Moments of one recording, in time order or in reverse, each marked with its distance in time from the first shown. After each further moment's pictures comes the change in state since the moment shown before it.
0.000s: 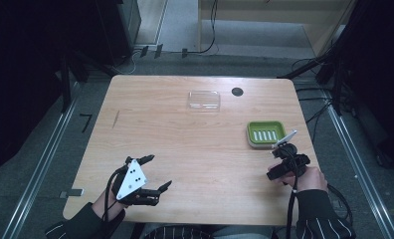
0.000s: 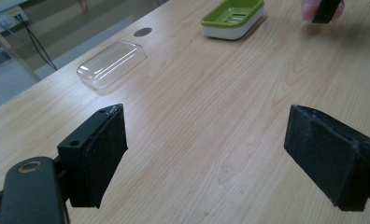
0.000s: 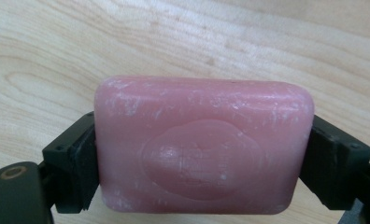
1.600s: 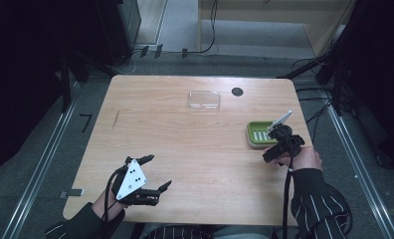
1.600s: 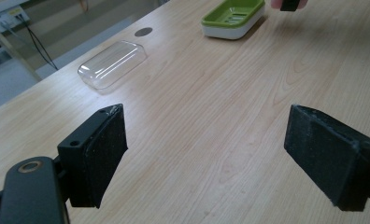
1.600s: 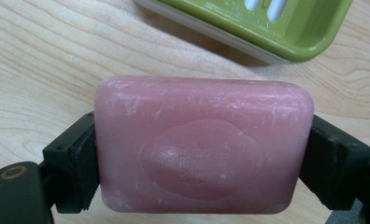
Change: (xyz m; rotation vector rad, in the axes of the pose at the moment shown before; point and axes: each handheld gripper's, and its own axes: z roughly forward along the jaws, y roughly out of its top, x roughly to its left) left arm 0.000 0.000 0.000 -0.003 0.002 -0.001; right arm -0.012 0.049 -0.011 -0.025 0.011 -0.027
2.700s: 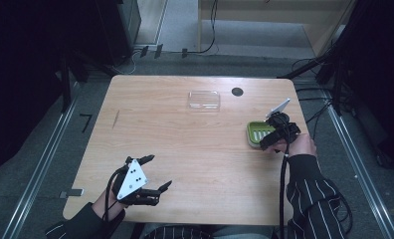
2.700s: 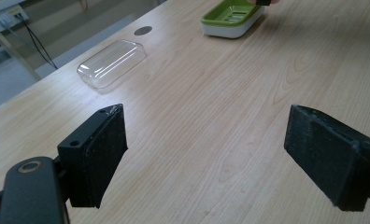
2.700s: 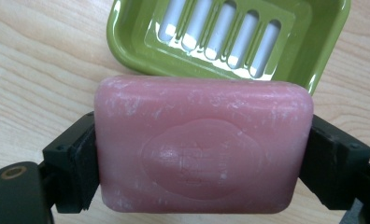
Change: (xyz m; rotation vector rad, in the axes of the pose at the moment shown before) left arm 0.000 0.000 0.001 0.010 -0.003 0.005; right arm -0.013 0.035 0.001 -0.025 0.035 0.036
